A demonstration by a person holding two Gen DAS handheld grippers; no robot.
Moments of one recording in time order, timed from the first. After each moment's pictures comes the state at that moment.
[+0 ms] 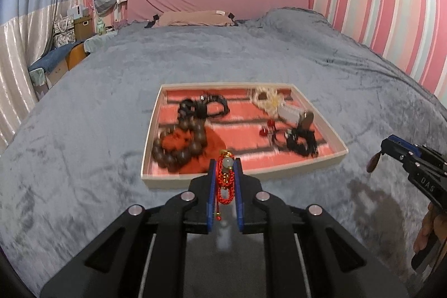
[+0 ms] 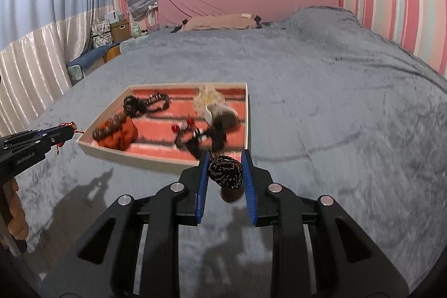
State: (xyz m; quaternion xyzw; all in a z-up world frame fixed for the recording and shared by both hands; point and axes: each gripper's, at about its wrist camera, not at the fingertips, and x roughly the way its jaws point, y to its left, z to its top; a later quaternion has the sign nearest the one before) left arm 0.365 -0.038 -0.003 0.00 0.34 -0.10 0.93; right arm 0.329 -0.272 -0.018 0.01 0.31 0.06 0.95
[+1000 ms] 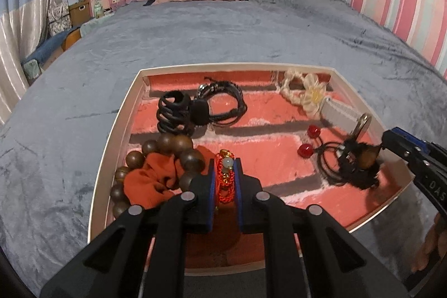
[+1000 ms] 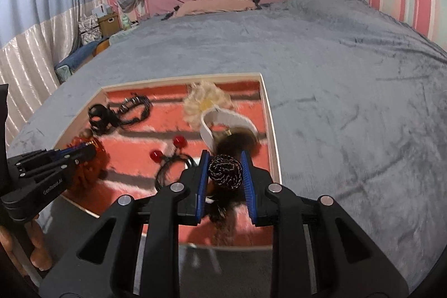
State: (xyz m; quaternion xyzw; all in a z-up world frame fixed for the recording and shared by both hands) left arm 0.479 -0.056 -0.079 0.02 0.40 -0.08 0.91; right arm 0.444 -0.252 -0.078 0.04 0.35 0.05 0.93
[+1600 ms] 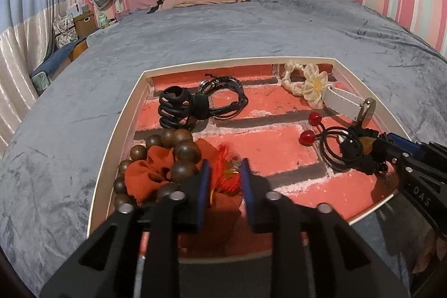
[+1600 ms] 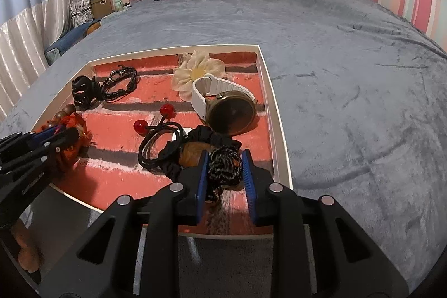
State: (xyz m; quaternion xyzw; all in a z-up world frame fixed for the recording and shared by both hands) left arm 0.469 -0.068 -0.084 0.05 0.38 -0.06 0.92; right arm 0.450 -0.243 -0.102 0.02 0.39 0.03 0.92
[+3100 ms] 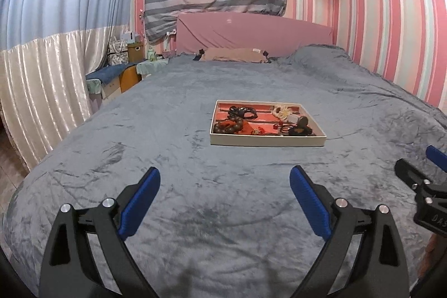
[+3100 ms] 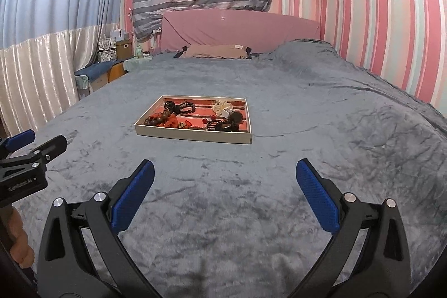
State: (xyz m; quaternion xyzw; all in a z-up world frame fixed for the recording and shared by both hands) left arm 0.104 -0.021 0.055 0.00 0.25 0.01 0.97; right arm 0.085 -0.217 0.043 -0.02 0.23 0.02 0.97
